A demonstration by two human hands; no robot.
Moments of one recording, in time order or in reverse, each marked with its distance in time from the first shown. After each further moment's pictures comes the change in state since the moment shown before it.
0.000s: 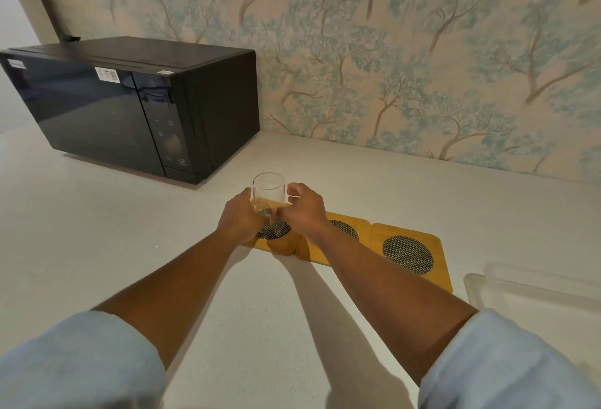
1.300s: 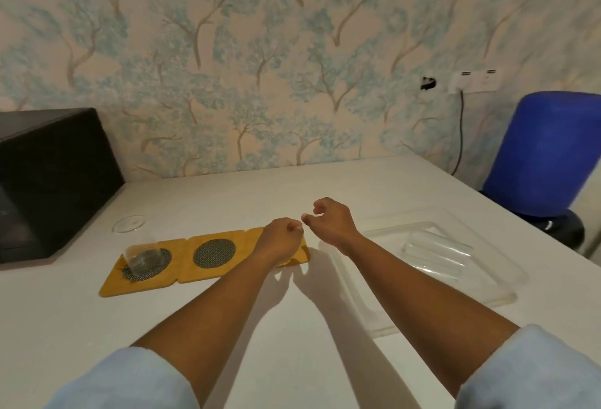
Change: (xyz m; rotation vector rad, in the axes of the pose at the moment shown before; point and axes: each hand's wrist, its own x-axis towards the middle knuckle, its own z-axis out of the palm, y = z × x) left_hand -0.164 0.215 0.108 -0.267 -0.485 0.431; right_hand -0.161 0.071 -0.244 -0.200 0.458 0.160
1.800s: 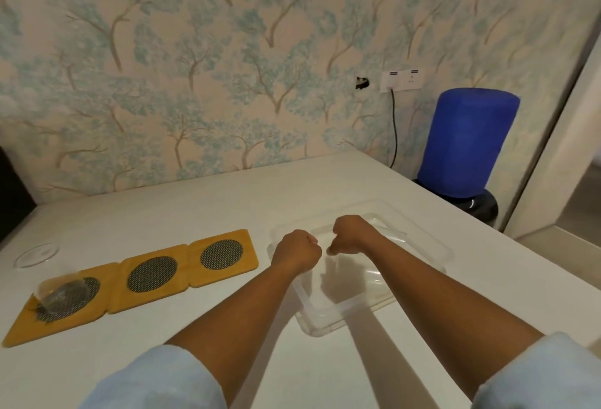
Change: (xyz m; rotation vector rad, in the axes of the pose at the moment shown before) left_hand 0.000 0.066 0.115 0.208 -0.205 0.004; right_hand -0.019 0.079 -0.109 -0.676 -0.206 0.245
